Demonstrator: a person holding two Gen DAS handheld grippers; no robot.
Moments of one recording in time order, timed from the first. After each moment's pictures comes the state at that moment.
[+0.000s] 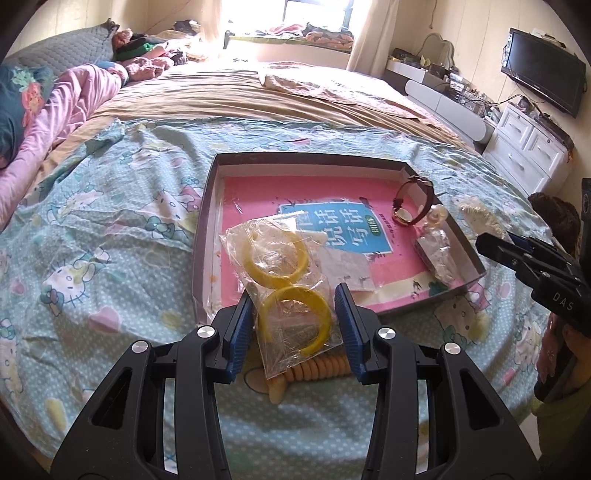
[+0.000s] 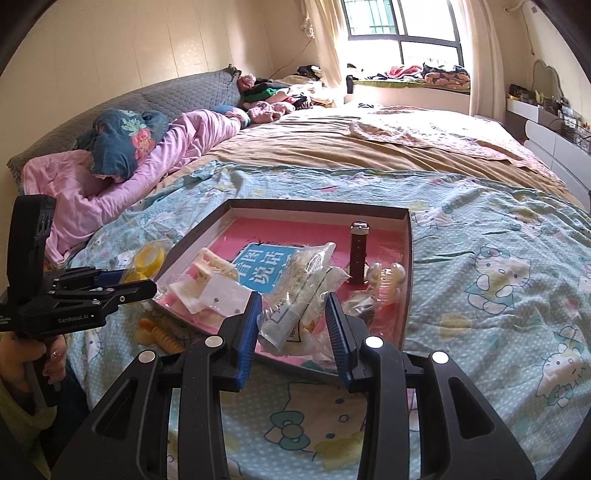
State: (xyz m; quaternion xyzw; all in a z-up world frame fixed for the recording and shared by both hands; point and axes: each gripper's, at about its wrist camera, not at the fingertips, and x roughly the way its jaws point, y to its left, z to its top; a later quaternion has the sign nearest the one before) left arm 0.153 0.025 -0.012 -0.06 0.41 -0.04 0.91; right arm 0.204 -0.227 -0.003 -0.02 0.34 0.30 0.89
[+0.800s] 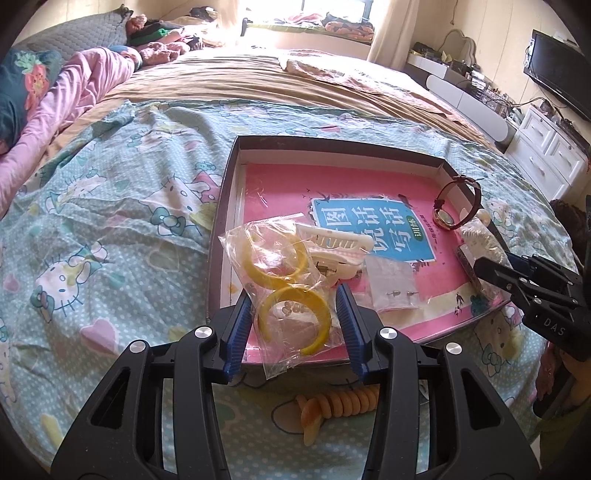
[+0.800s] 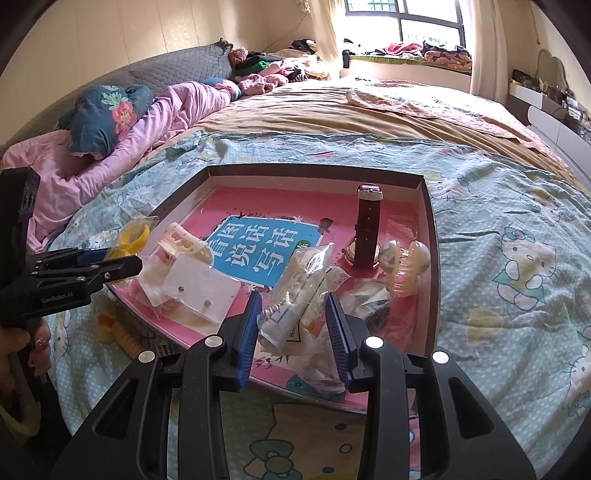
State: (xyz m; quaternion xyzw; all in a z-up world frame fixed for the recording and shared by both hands) left arm 0.181 0.043 -0.034 -0.06 0.43 -0.01 0.90; right arm 0.238 -0.199 -0.043 -0.04 0.38 0.29 0.88
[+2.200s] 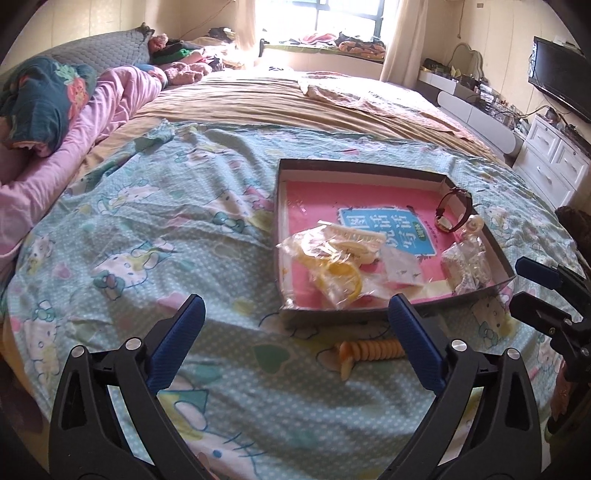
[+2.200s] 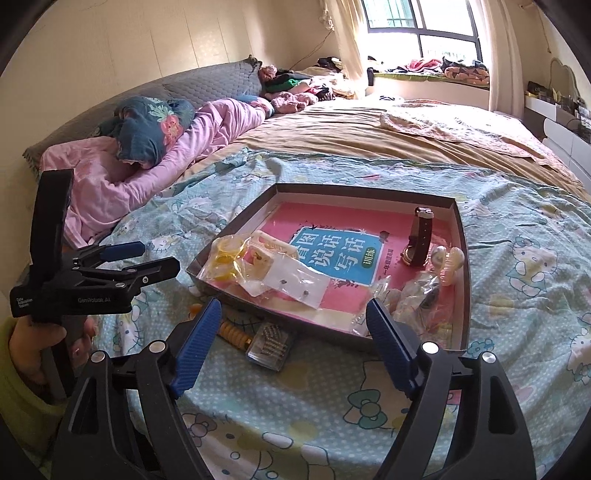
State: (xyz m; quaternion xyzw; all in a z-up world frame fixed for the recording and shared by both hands) left arm 0.123 0.064 -0.001 -0.05 0.40 0.03 0.92; right arm 0.163 -0.181 -0.001 -0.02 0.35 0.34 0.87
